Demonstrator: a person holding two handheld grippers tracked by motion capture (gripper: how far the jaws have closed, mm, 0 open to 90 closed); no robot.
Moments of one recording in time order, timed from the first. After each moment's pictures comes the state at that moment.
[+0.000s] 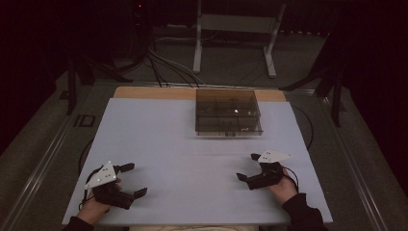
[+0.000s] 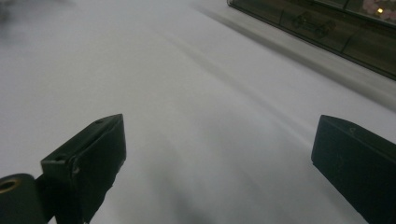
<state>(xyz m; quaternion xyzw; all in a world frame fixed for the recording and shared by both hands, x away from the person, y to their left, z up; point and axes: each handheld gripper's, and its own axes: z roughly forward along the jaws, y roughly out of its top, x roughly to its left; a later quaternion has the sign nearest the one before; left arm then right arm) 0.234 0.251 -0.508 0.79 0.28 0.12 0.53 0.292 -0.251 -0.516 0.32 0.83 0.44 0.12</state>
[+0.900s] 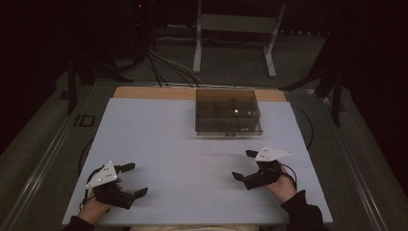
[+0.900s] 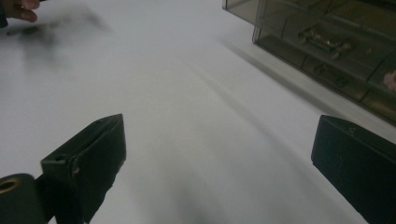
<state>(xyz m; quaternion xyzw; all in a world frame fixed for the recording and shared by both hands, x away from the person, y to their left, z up) 0.236 0.249 -0.509 0.79 0.28 0.11 0.53 0.287 -0.234 -0.485 0.28 0.83 0.46 0.12</state>
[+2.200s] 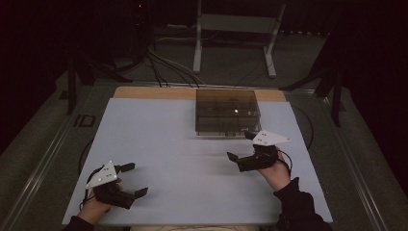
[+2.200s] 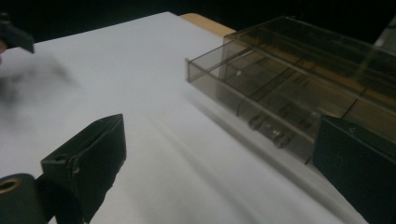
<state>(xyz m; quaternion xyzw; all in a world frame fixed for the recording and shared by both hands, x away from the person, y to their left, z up) 0.236 0.249 -0.509 0.79 0.28 0.12 0.53 0.311 -0.213 -0.444 0.30 0.80 0.48 0.19</state>
